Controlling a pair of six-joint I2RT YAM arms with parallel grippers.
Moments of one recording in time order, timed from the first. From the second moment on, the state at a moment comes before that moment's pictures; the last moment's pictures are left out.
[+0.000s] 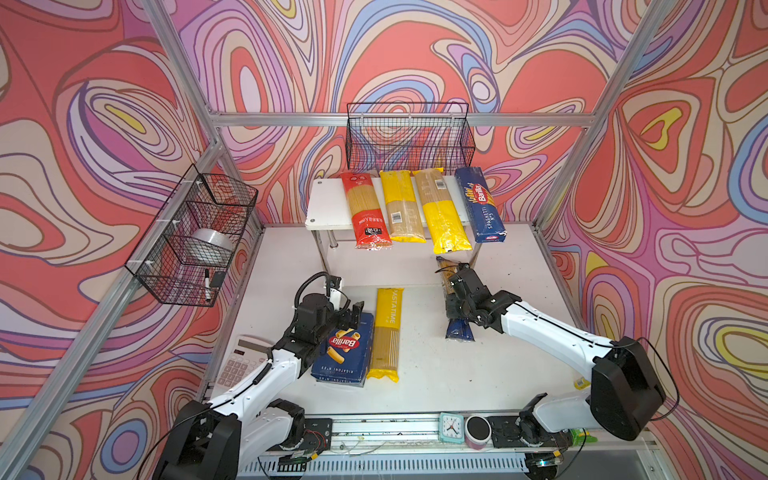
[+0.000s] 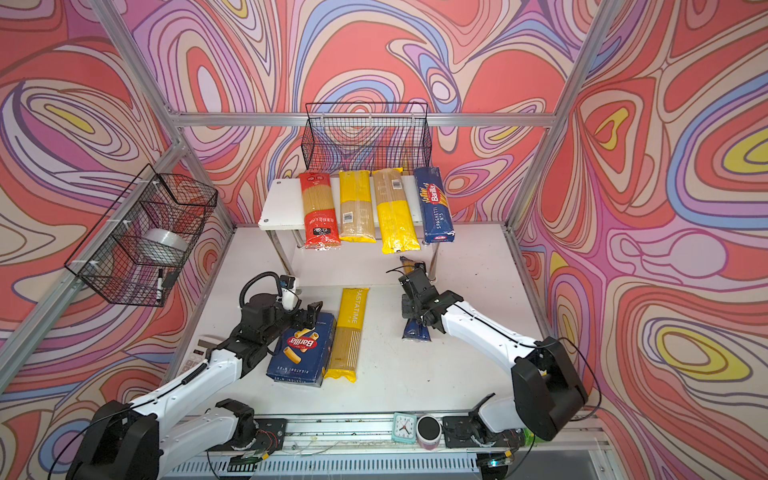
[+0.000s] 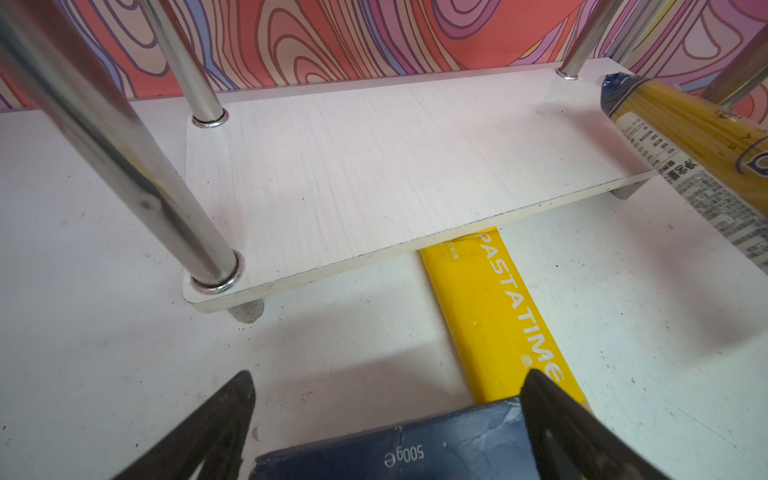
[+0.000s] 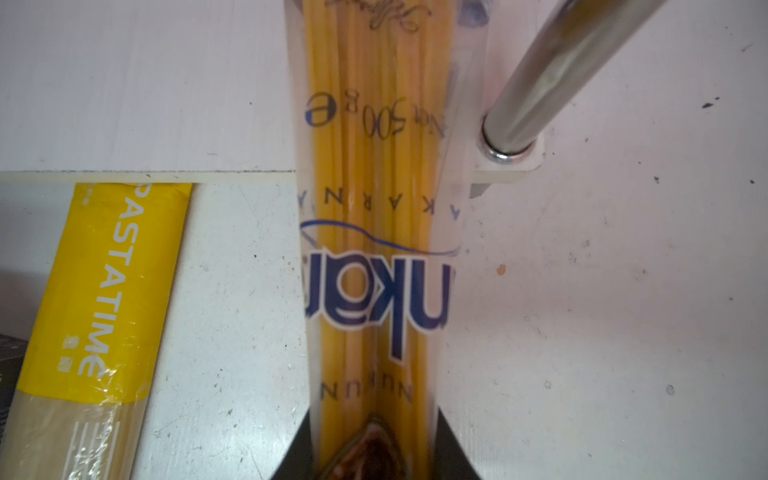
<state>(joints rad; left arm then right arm) -0.34 1.07 0.43 0.18 0.06 -0.11 0.56 1.43 0.96 -0.49 0.25 0.47</state>
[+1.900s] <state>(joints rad) -0.34 1.09 0.45 0.18 0.07 -0.10 0.39 1.81 1.25 -0.30 0.20 0.35</state>
